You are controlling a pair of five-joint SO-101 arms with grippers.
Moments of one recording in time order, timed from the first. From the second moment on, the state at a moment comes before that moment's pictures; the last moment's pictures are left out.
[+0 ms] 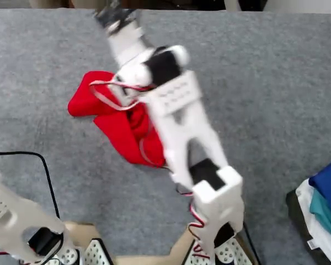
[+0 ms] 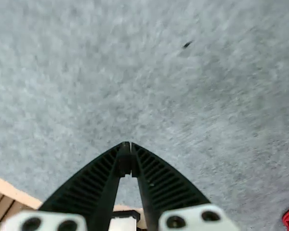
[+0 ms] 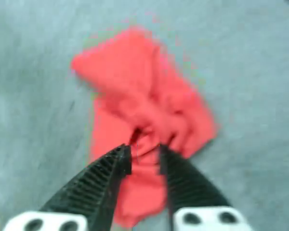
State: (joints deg) left arm -54.5 22.3 -15.5 98.5 -7.4; right arm -37.1 24.4 -51.8 100.7 -0.8
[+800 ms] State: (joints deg) left arm -63.0 3.0 14.8 79.3 -16.6; right arm -38.9 55.8 -54.3 90.0 -4.3
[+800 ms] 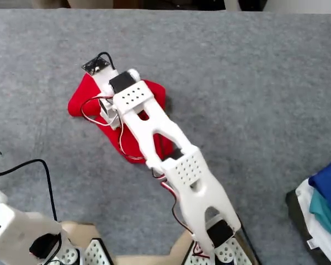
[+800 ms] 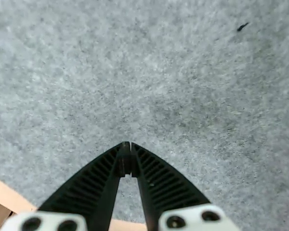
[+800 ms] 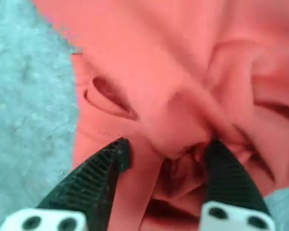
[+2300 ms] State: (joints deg) left arm -18.5 2.5 30.3 73.1 -6.1; right arm 15.0 71.3 -92.0 97.8 10.9
